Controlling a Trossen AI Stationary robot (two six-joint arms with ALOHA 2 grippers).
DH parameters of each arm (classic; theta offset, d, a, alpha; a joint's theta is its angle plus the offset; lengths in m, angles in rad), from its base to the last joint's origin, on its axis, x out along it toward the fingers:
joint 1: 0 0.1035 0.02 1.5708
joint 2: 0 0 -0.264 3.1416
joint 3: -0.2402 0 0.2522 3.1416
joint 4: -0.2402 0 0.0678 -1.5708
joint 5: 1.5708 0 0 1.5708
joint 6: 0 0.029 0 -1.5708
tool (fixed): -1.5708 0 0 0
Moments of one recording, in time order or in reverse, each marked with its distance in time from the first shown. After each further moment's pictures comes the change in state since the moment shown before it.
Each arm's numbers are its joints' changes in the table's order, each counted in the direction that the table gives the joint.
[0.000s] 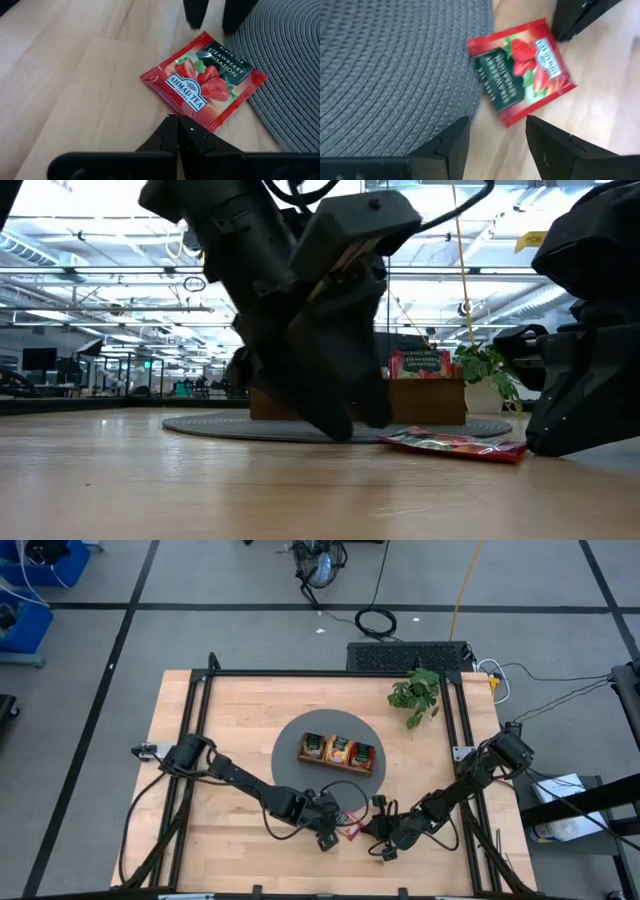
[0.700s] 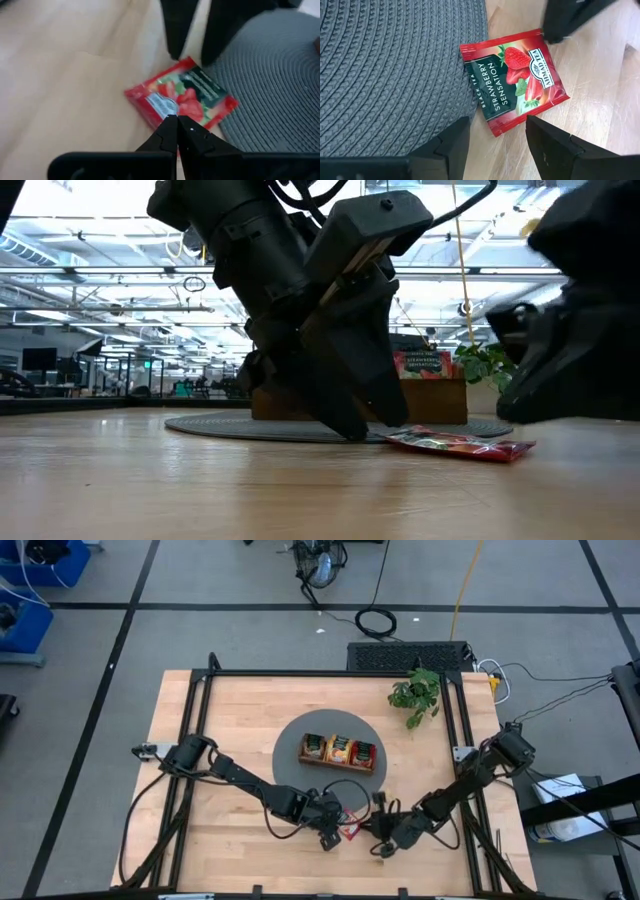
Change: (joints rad) left arm 0.004 -0.013 -0.002 0.007 -0.024 0.006; right arm 0.004 0.029 -0.002 0.048 -0.101 -0.111
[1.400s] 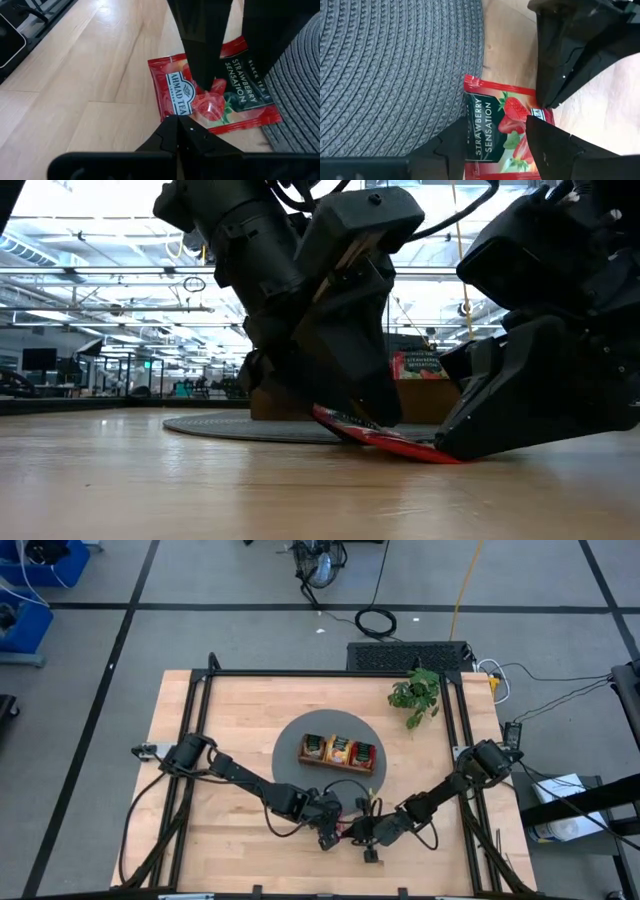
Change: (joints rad) left arm 0.002 0.002 0.000 -0.038 -0.073 0.017; right arm -0.095 -0.209 -0.002 0.129 0.186 0.126
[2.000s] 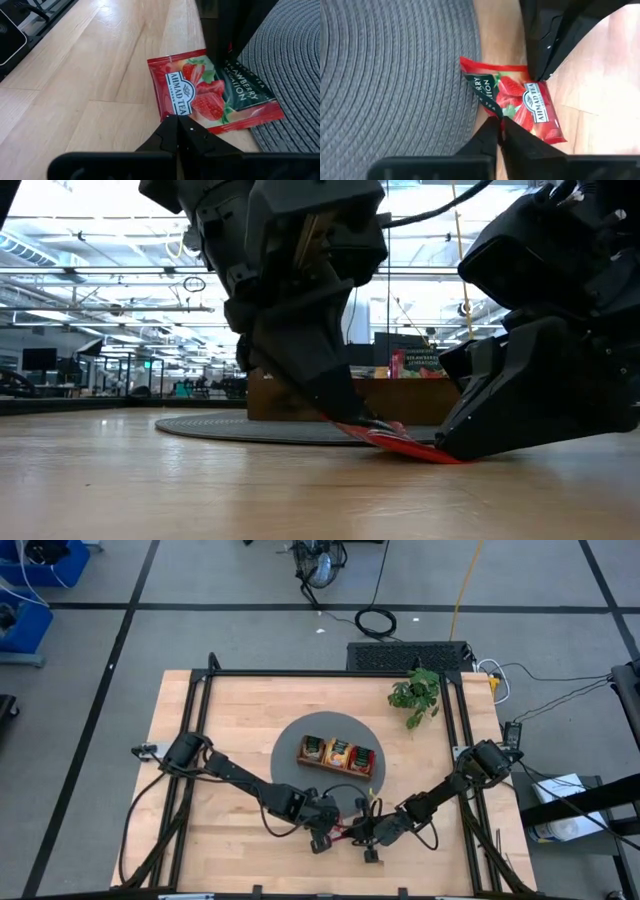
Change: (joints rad) left arm -0.010 0.046 0.005 -0.007 0.019 0.169; right arm 0.001 -0.002 0.002 0.011 -0.001 -0.018
